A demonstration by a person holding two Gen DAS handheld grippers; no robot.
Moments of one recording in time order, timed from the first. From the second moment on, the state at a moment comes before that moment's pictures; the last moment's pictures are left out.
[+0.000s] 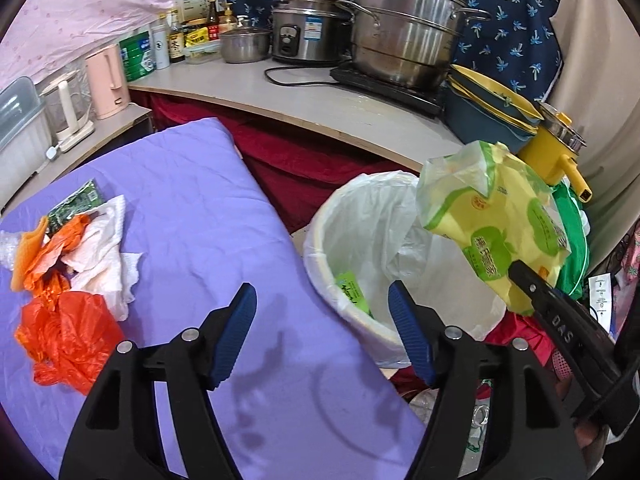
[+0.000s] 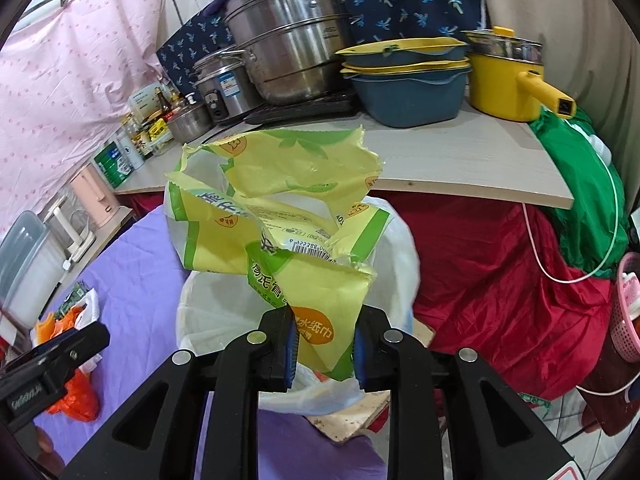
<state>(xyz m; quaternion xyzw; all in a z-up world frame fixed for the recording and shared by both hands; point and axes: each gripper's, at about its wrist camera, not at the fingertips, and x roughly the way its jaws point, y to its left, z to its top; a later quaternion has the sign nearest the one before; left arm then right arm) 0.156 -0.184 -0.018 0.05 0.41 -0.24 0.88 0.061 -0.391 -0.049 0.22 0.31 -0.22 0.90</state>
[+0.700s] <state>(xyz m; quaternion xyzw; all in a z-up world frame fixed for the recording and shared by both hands) 0.151 -0.136 -0.008 0.03 0.40 -0.21 0.89 0.066 -0.342 -0.020 0.20 0.29 -0.19 0.92</state>
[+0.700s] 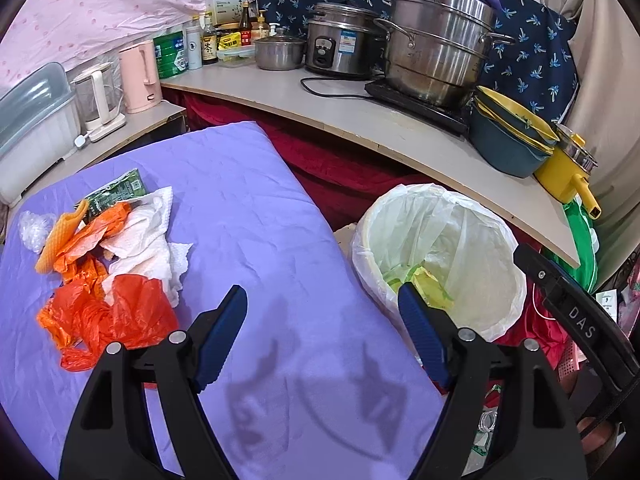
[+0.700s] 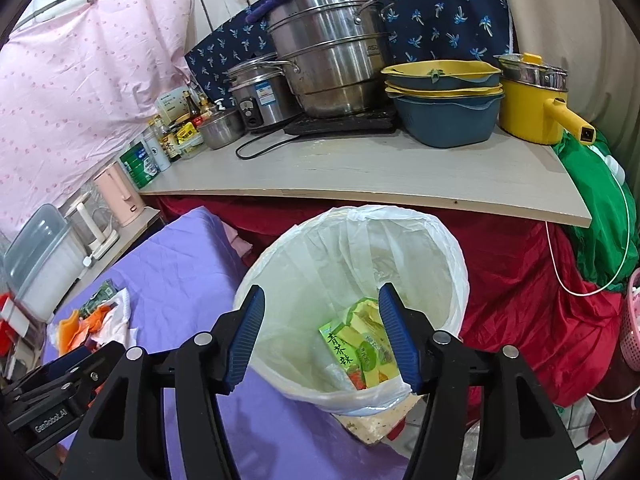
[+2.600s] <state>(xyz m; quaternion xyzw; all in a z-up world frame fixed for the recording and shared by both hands) 0.236 0.203 -0.031 -0.11 0.40 0.05 0.91 0.188 -0.076 -0.078 0.13 0.41 0.04 0.90</state>
